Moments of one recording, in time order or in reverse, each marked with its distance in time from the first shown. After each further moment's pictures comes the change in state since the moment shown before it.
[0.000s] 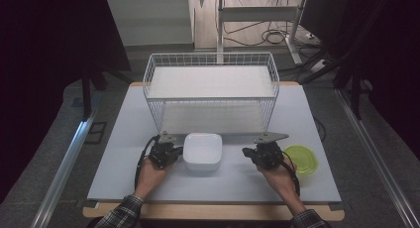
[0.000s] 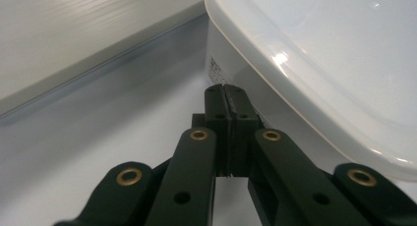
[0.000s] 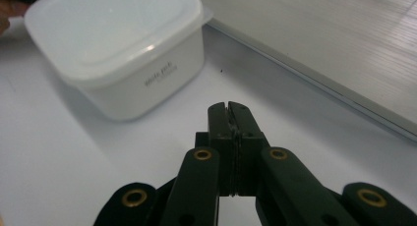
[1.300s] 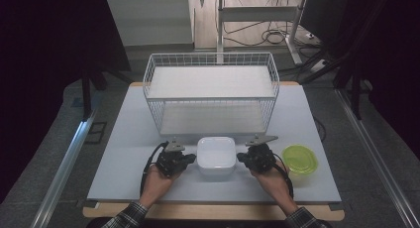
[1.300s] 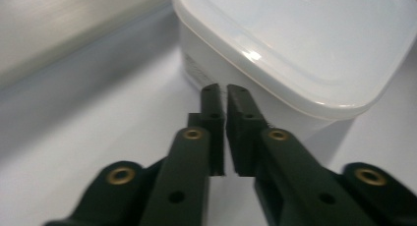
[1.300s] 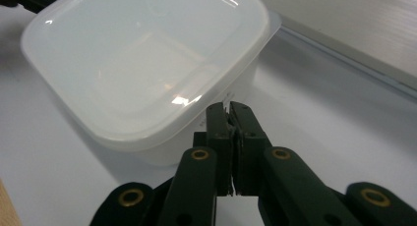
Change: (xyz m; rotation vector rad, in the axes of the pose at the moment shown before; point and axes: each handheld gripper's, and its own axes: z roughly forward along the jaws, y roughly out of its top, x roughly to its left) left arm -0.035 0.000 -0.015 -0.032 -0.090 0.072; right arm 0.018 0.000 0.013 0.081 0.001 0.036
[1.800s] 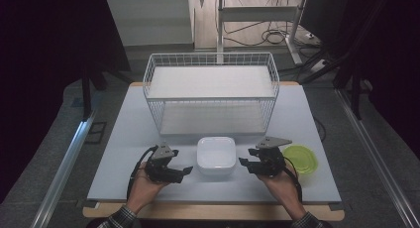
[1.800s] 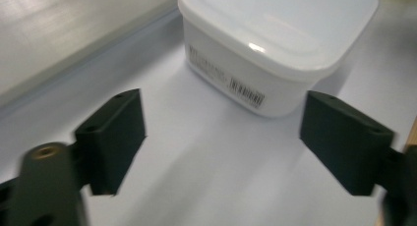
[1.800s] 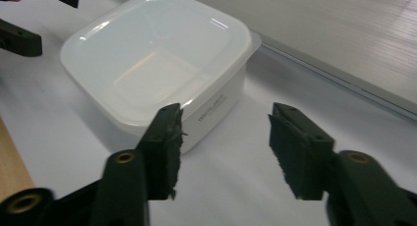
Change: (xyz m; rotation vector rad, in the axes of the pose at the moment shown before) left arm 0.001 -0.016 -0.027 -0.029 -0.006 0.062; right arm -0.002 -0.008 -0.029 -0.099 0.000 0.000
